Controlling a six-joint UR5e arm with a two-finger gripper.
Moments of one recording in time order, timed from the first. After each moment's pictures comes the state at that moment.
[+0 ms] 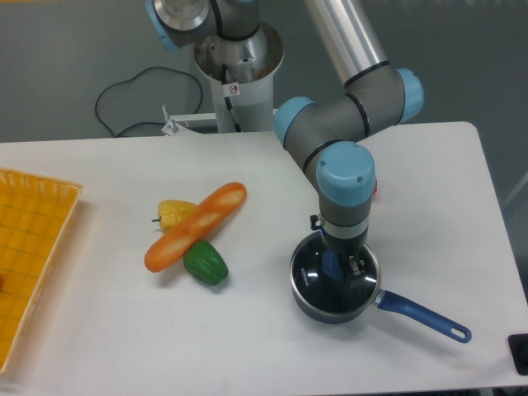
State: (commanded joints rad) arm 2.54 -2.04 -1.52 -1.04 1.63 1.79
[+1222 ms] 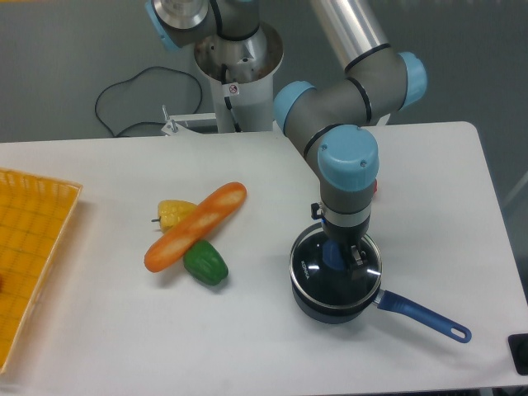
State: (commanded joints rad) arm 2.55 -2.00 -1.52 -1.09 1.62 1.77
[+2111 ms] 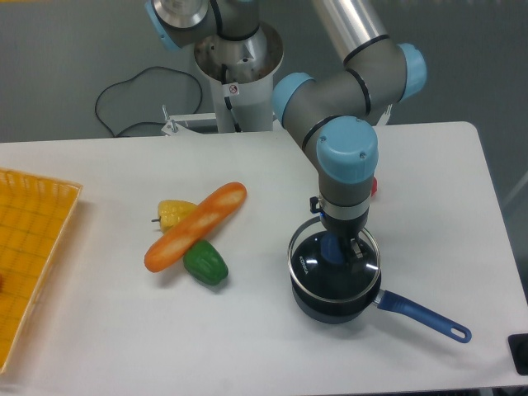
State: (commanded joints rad) arm 2.55 -1.97 -1.52 -1.13 1.62 1.73
